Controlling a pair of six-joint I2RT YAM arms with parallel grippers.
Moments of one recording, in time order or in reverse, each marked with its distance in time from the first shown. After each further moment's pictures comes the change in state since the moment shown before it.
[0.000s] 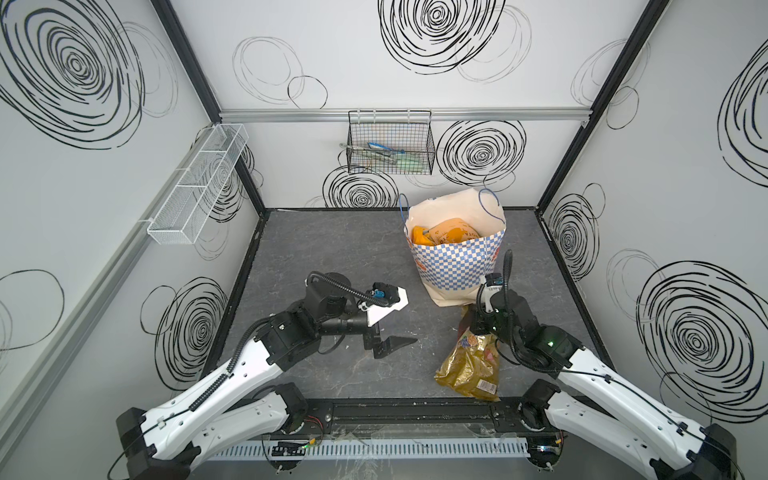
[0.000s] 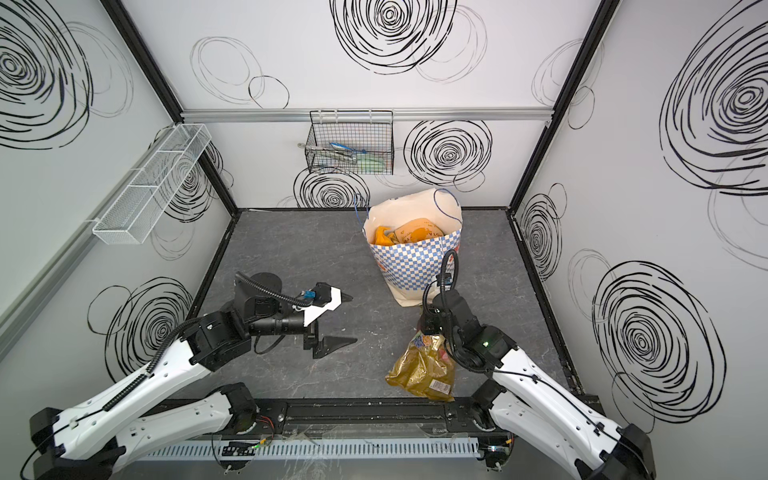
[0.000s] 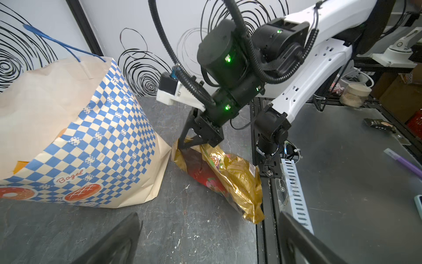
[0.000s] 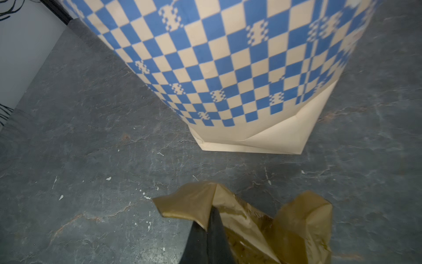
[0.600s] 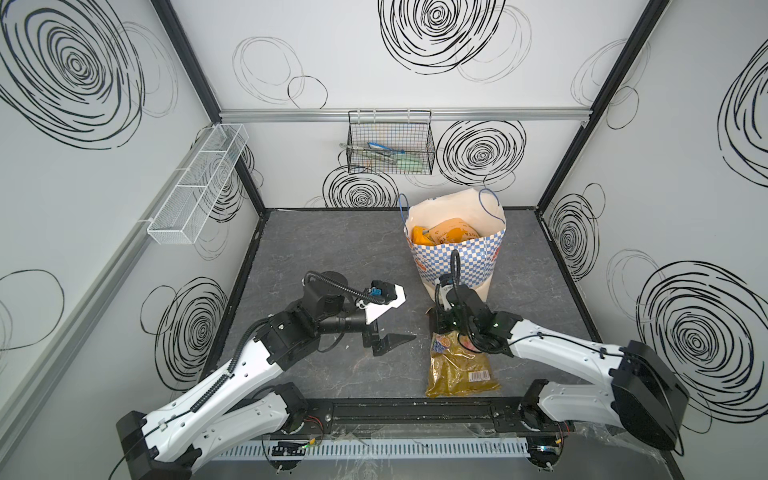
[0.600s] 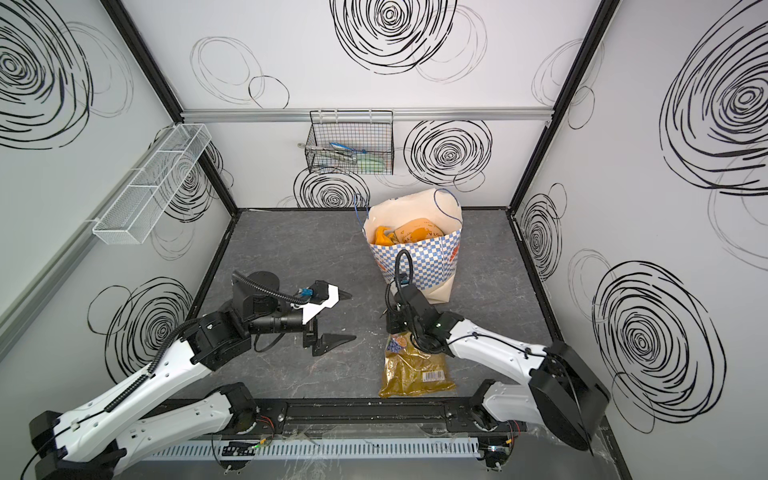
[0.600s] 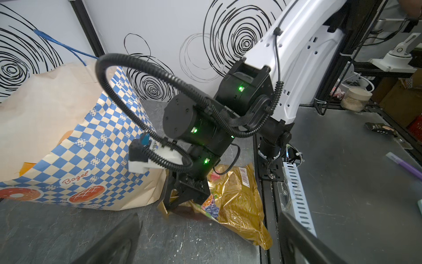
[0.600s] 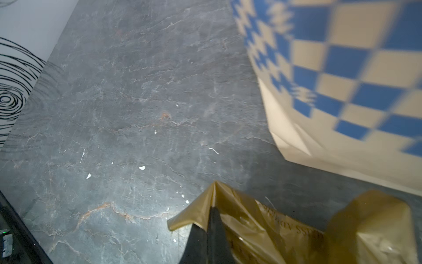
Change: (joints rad) left arm 0.023 -0.007 -0.017 0.027 0.020 -0.002; right arm 0.142 0.509 0.101 0.343 -0.117 0.021
